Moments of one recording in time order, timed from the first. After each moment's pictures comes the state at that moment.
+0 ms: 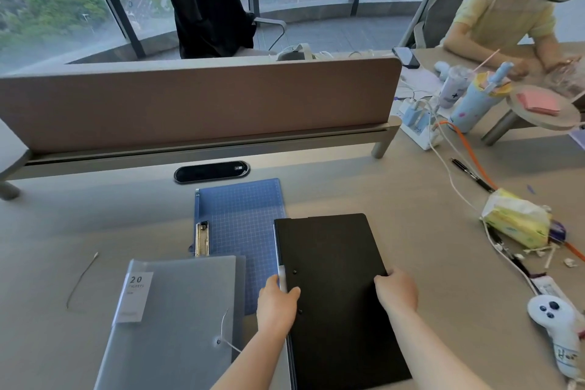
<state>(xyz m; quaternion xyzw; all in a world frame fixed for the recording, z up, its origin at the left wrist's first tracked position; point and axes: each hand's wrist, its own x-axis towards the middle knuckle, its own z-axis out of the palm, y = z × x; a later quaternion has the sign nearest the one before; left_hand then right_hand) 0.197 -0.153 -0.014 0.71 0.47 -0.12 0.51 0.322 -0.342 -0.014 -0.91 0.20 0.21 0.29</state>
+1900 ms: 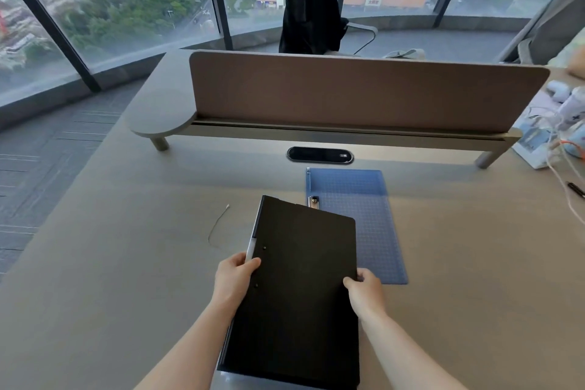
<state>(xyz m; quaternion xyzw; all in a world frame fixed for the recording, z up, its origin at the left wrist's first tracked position) -0.005 0.065 0.021 0.60 0.53 0.06 0.60 0.137 -0.137 0.002 -0.84 0.07 0.33 0.42</state>
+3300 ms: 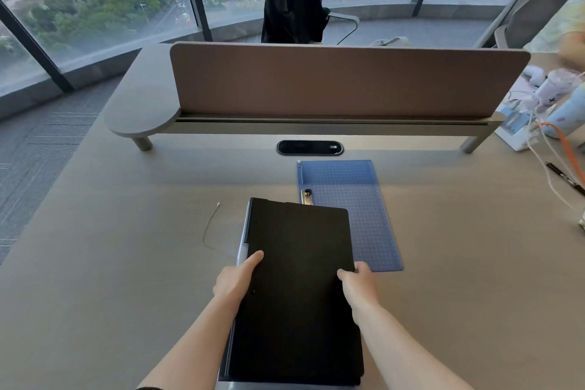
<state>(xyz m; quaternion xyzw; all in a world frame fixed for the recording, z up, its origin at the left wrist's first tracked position) 0.000 0.076 -0.005 0.55 0.61 -0.10 0.56 0.124 -0.126 0.000 -0.80 0.16 0.34 0.47</state>
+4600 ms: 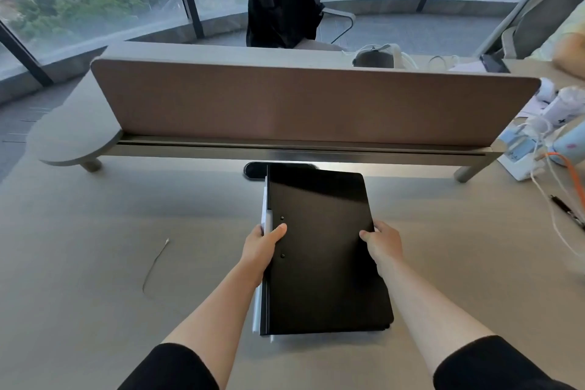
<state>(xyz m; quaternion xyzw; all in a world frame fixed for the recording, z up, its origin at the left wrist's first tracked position) 0.201 0.056 0.015 0.51 0.49 -0.02 0.70 0.352 -0.130 0.016 -0.83 0.11 0.26 0.49</state>
